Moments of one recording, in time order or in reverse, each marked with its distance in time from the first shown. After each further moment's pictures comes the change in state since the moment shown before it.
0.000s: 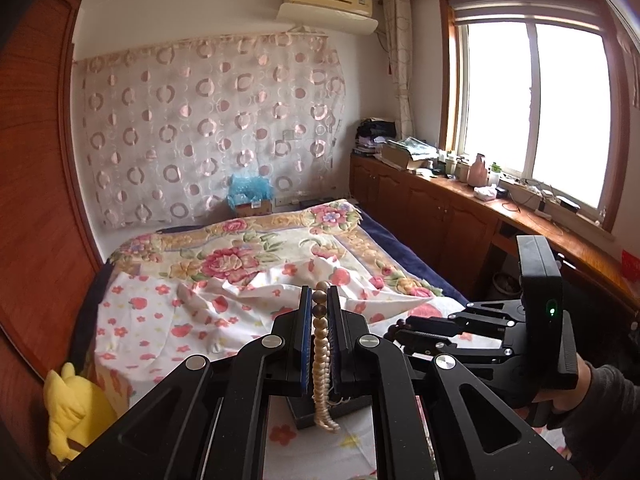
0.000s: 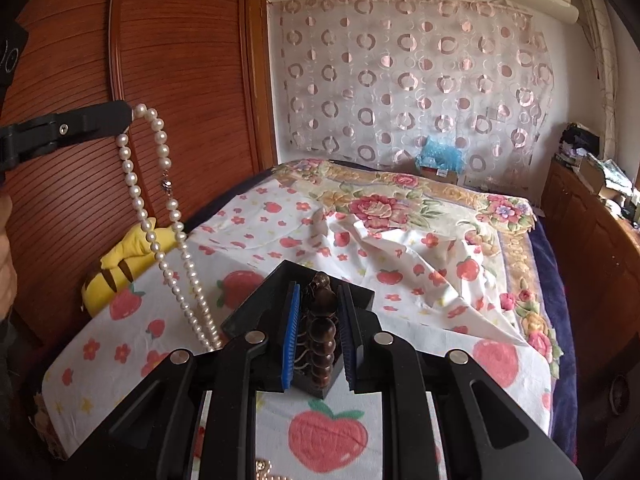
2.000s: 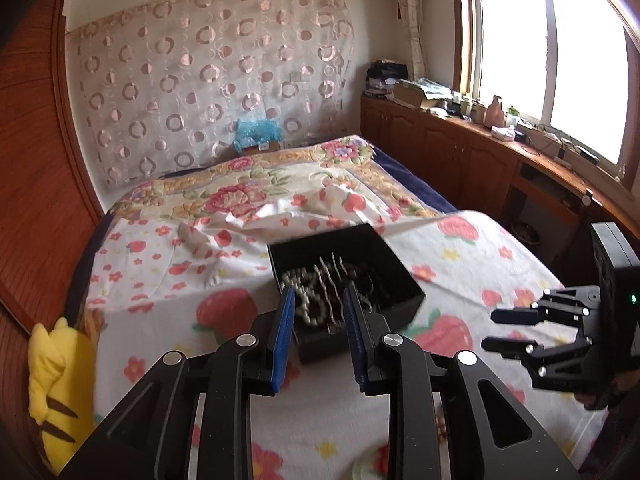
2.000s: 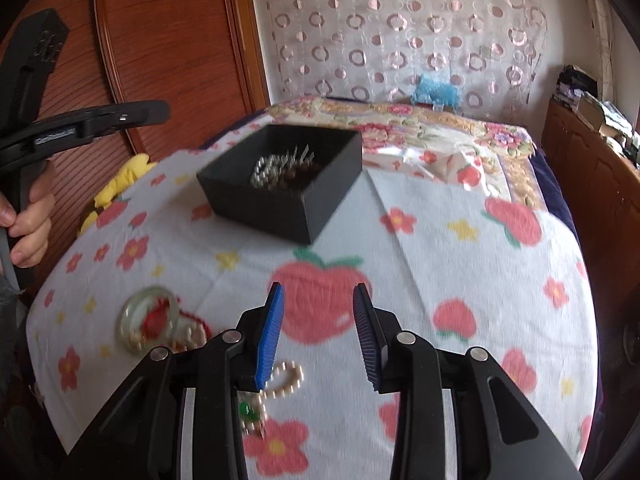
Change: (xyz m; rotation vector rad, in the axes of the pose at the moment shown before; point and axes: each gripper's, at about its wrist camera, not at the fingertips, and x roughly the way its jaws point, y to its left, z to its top) left arm 0.056 -0.002 -0.108 0.028 0.191 0.048; right arm 0.006 -0.016 -0.135 0.069 0.184 0.010
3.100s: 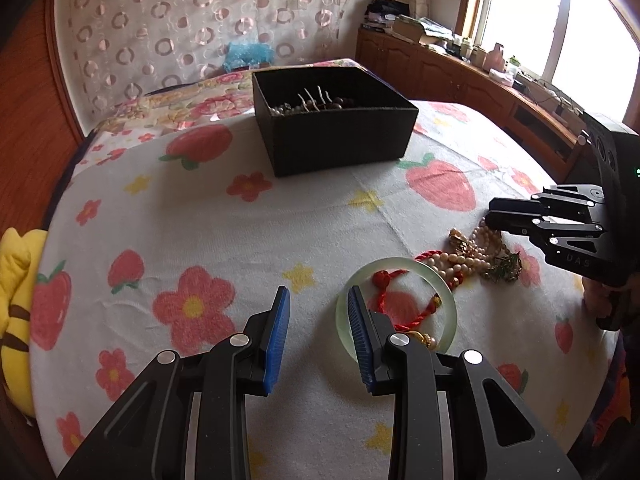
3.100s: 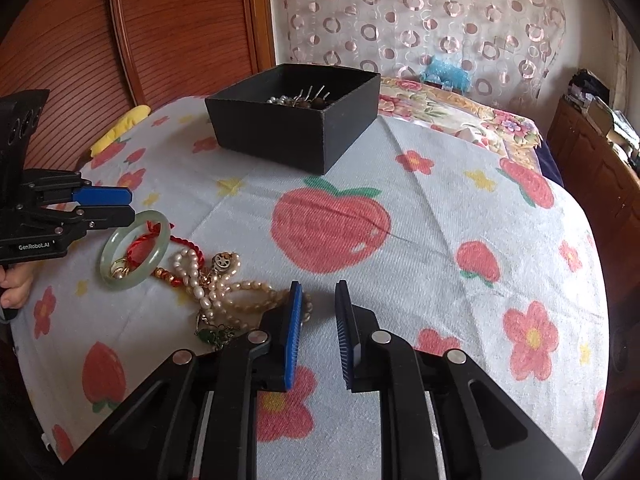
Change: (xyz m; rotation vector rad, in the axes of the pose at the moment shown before) left arm 0.019 -0.007 -0.113 -0.057 0.246 -0.068; right arm 0.014 0.014 -0.032 -0.077 0.089 -0.028
